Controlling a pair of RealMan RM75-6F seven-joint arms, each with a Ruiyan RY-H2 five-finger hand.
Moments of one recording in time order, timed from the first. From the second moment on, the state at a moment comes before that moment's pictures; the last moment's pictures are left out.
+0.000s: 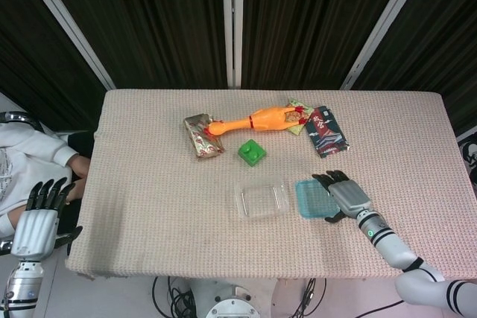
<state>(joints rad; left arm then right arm) -0.07 -1.23 -0.03 -1.63 1.52 1.52 0.18 0.53 -1.33 0.07 -1.46 -1.29 0.77 -0.08</state>
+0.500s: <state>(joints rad) -0.07 -1.23 -0.03 -1.64 1.52 1.51 0.18 0.55 -1.36 0.05 -1.43 -1.27 0.76 -0.07</state>
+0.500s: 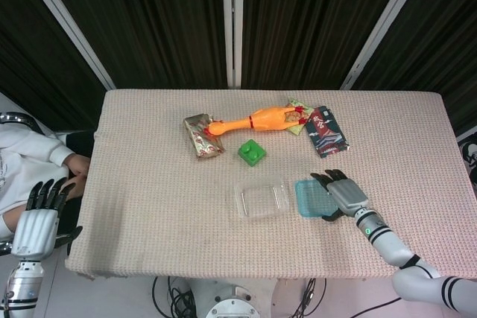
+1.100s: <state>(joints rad) -0.06 -1.22 -0.02 -1.62 1.54 1.53 0.15 0.51 -1.12 0.08 -1.80 -1.28 0.92 -0.13</state>
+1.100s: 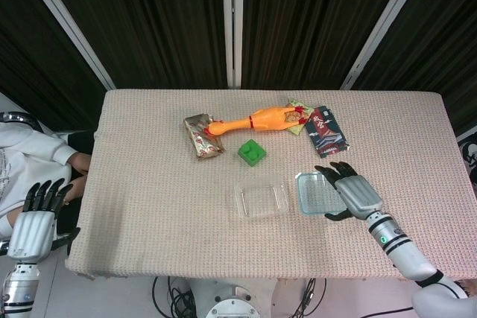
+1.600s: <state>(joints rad) -0.07 -1.23 -0.02 -1.57 1.54 1.53 0.09 0.75 -1.26 0.13 -1.93 -0.92 0.85 -0.52</state>
